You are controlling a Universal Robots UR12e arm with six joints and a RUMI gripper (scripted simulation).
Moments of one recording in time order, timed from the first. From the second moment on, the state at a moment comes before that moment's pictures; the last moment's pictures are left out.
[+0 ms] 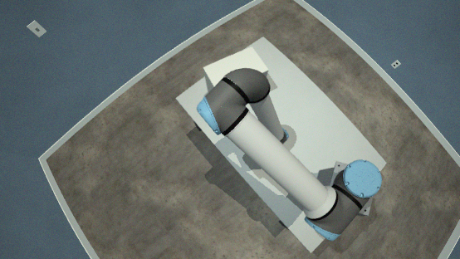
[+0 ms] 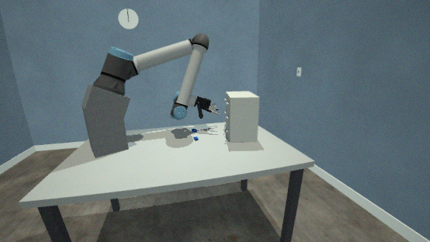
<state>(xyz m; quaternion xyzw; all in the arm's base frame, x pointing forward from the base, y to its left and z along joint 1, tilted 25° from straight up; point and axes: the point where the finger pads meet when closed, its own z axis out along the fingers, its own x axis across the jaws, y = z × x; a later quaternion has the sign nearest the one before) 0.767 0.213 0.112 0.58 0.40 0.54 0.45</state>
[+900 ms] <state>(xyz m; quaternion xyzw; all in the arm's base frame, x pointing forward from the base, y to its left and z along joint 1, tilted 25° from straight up) 0.762 0.212 0.115 0.60 0.42 0.53 0.44</state>
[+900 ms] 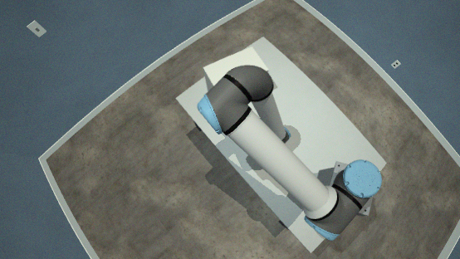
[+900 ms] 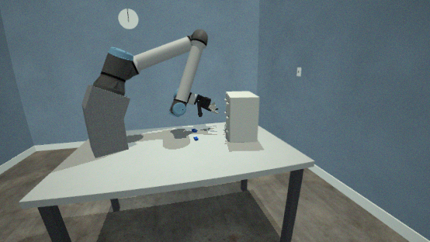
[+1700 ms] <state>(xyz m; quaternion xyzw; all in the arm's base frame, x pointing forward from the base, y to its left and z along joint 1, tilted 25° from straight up) 0.744 0.211 0.124 0.63 0.46 0.49 0.38</state>
